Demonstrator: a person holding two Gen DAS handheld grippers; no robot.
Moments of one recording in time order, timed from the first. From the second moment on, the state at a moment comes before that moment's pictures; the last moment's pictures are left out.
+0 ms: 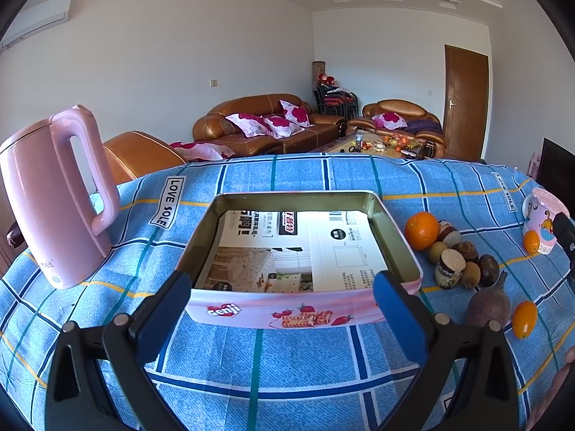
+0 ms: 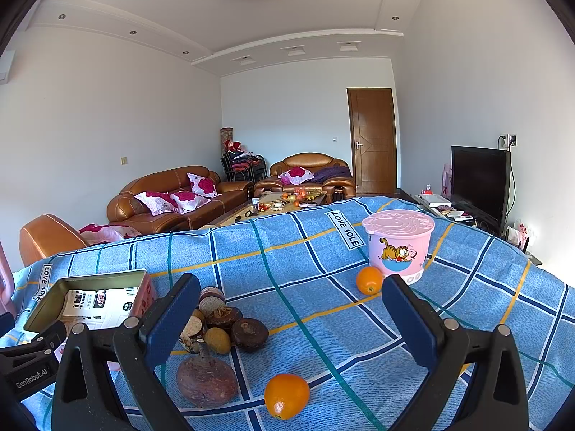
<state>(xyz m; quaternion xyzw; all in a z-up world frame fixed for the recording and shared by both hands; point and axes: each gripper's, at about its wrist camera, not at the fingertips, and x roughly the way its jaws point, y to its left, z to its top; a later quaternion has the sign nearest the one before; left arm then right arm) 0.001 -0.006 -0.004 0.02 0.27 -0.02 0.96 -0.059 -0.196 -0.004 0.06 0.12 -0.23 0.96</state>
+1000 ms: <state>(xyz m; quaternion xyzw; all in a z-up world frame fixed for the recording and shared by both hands) -0.013 -0.033 -0.007 0.03 0.29 -0.15 0.95 -0.097 -0.269 -0.023 0.14 0.25 -0.17 0.94</state>
